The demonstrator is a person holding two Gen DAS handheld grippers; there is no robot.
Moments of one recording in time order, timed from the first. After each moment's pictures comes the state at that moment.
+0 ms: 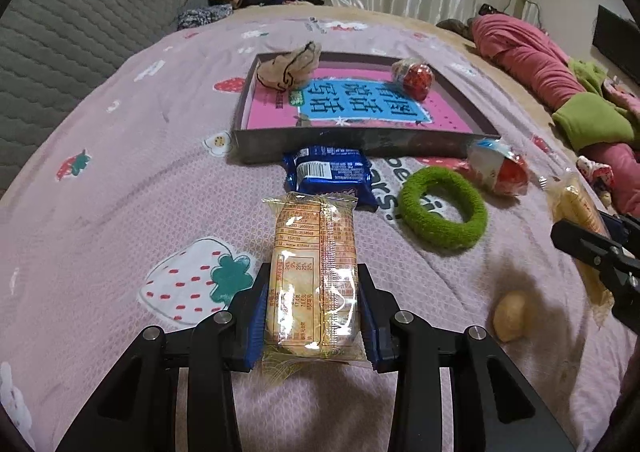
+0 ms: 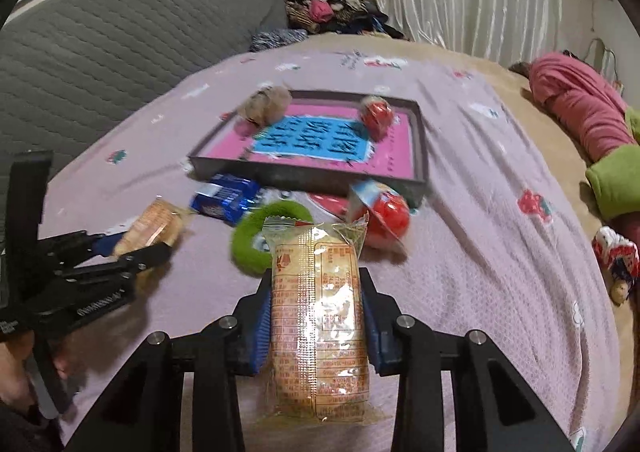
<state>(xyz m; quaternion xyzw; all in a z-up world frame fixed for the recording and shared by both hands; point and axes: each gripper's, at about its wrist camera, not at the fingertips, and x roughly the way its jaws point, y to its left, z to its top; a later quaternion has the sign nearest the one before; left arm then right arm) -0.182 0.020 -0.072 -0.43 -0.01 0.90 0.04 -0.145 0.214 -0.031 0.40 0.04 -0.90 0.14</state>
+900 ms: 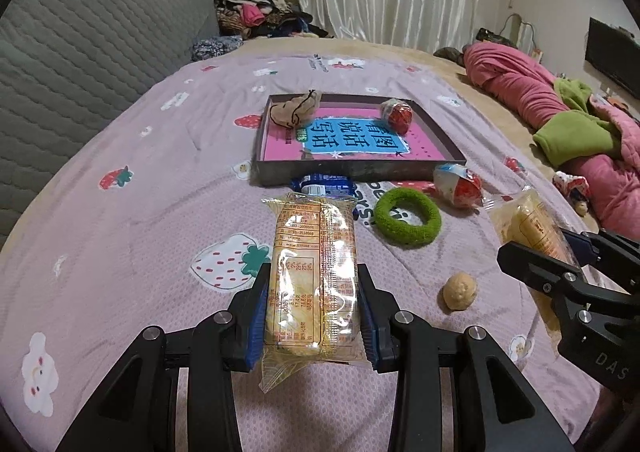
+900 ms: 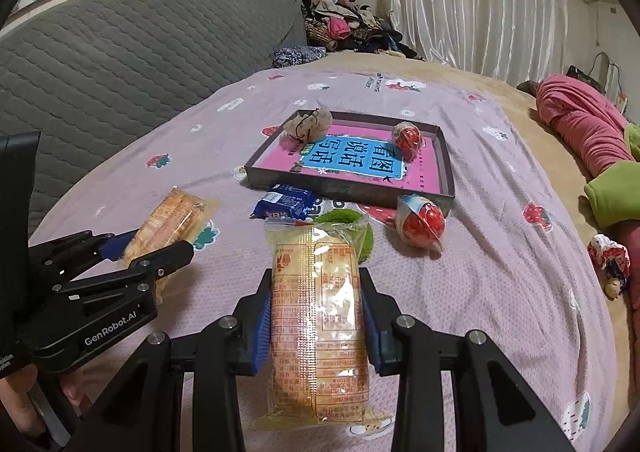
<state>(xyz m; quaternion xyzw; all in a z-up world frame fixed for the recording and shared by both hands) -0.112 0.017 -0.018 -0.38 -0.01 0.92 0.03 -0.091 0.181 0.001 0.37 0.04 -0.91 0.16</state>
